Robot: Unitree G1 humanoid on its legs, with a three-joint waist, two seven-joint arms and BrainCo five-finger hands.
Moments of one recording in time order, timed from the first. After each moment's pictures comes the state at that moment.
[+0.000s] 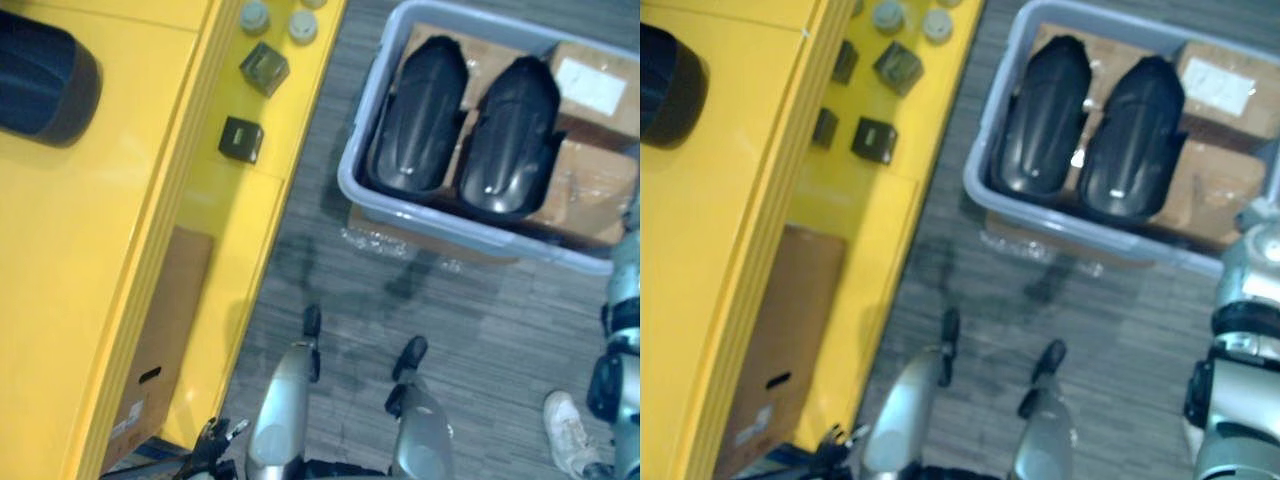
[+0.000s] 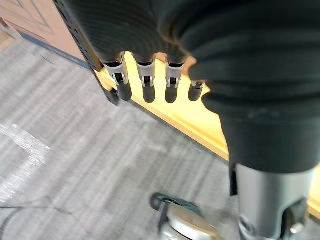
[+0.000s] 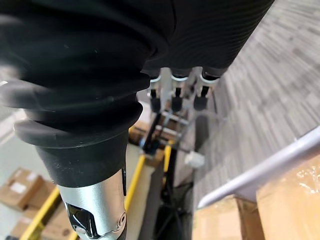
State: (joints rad) left arm 0.15 0.11 0.06 0.92 -0.32 -0.17 0.10; right arm -0.81 -0.81 -0.25 0.90 0.42 -0.18 -0.59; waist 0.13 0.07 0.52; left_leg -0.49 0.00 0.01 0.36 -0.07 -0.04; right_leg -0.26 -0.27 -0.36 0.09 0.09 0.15
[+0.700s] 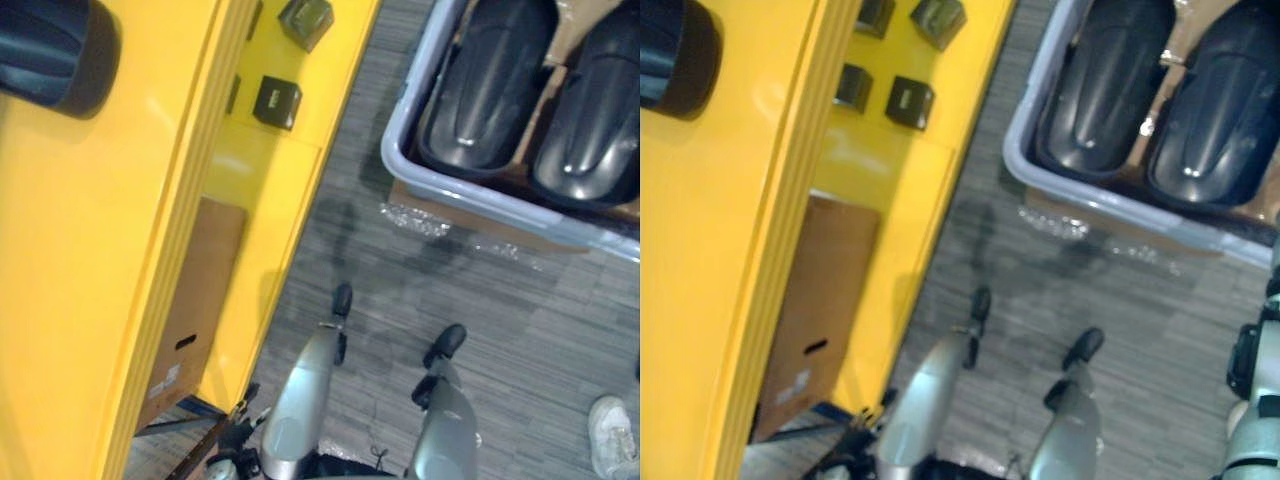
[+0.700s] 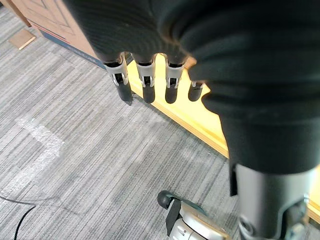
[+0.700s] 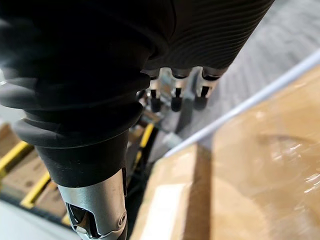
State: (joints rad) left arm 0.12 0.07 -0.06 0.93 -0.39 -0.23 0.05; right arm -1.05 -0.97 -0.05 1.03 0.37 -0.03 -0.54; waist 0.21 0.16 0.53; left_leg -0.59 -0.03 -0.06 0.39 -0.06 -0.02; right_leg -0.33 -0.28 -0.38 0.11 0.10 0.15
